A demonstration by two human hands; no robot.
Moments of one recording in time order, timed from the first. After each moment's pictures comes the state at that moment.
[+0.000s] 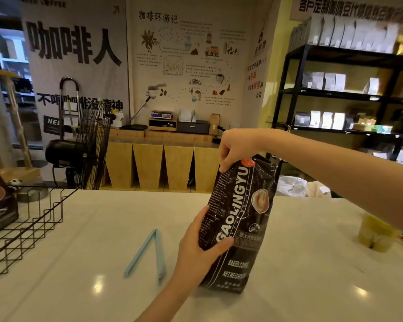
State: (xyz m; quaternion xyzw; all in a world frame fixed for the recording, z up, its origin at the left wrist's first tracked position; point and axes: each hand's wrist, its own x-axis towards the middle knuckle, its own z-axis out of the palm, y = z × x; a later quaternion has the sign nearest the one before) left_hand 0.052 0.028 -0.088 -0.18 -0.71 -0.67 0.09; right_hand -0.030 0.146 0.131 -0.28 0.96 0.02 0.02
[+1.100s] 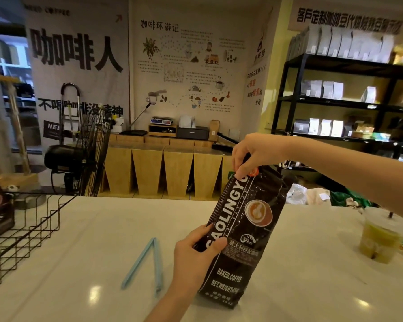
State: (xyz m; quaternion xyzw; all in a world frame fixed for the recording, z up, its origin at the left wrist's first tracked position) left_hand 0.046 0.029 -0.085 -0.12 -0.65 -0.75 0.10; right_hand -0.021 0.184 0.138 -0.31 0.95 -0.05 0.01
